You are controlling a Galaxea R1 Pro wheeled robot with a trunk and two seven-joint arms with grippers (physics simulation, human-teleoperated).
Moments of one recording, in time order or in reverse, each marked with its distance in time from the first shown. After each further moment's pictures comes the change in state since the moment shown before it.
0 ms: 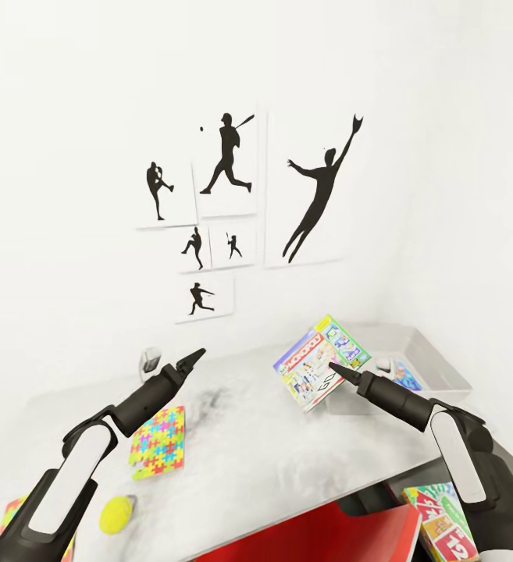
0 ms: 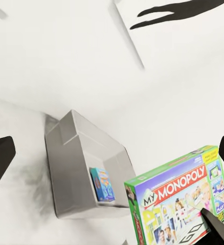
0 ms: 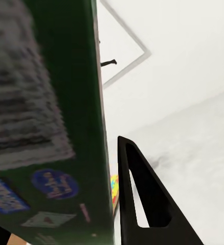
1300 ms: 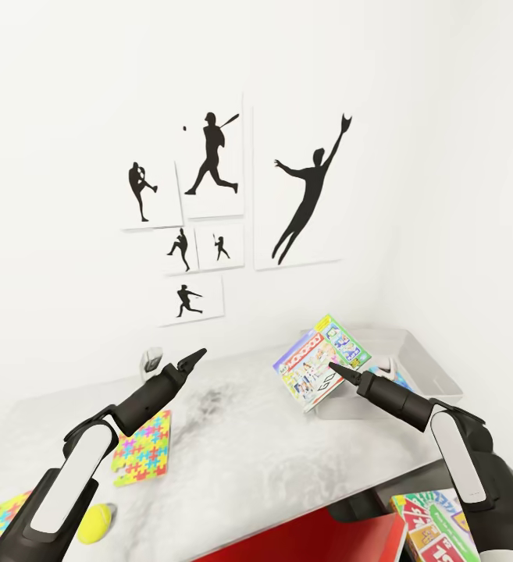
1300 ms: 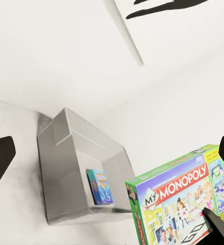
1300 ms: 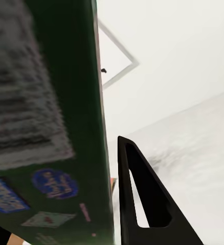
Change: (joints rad) left arm -0.002 -0.004 0.000 0.000 -0.012 0.002 0.001; right arm 0.000 0.000 0.000 0.000 0.000 0.000 0.000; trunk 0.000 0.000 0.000
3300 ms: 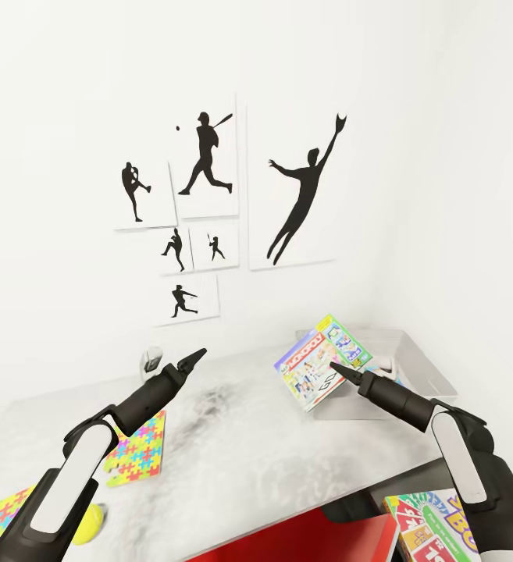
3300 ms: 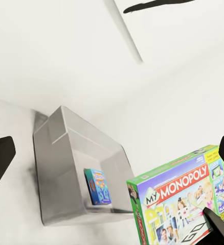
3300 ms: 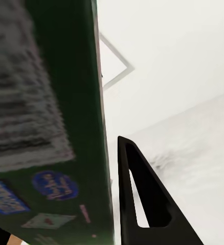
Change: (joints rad) left arm 0.000 0.001 0.000 0.000 0.000 0.000 0.000; right arm 0.001 -0.001 -0.006 0.004 0.001 -0.010 0.007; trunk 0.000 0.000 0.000
